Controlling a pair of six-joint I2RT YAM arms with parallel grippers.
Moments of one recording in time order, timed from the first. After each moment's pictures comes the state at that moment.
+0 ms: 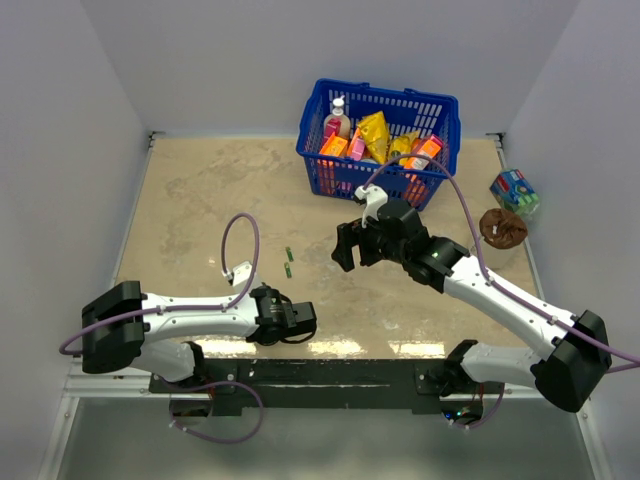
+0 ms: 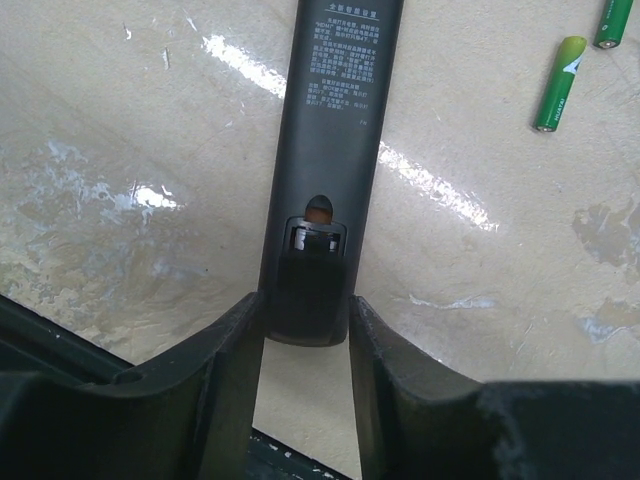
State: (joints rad) left arm -1.27 1.38 0.82 -1.17 -0.72 -1.91; right arm 0.73 1.18 0.94 -0.34 -0.04 0.30
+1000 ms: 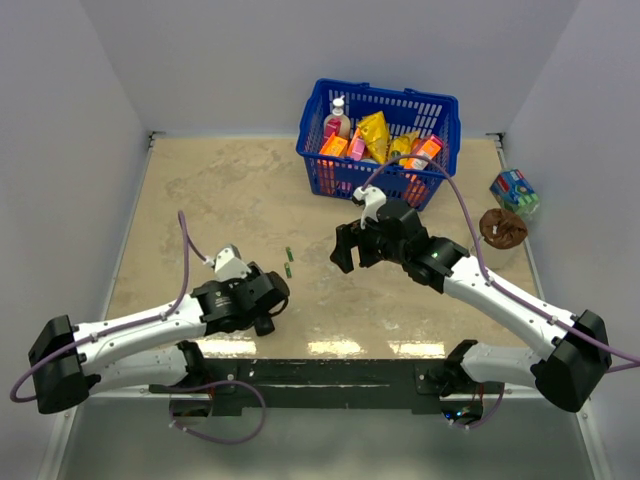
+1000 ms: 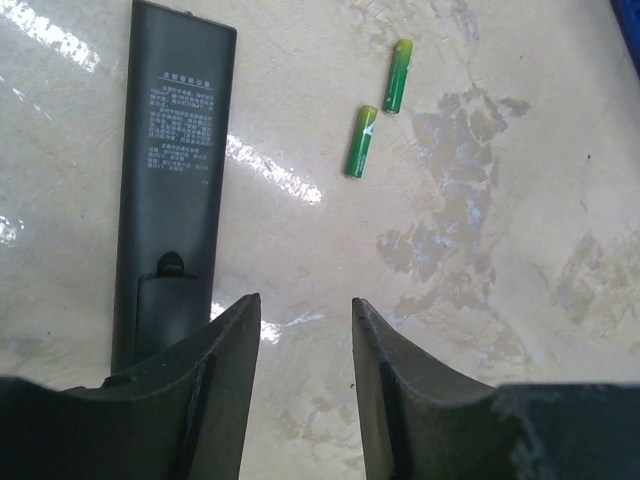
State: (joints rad) left arm -1.08 1.04 0.69 -0.78 -0.68 -1.63; right arm 0.74 1.18 0.94 -0.34 -0.06 0.30
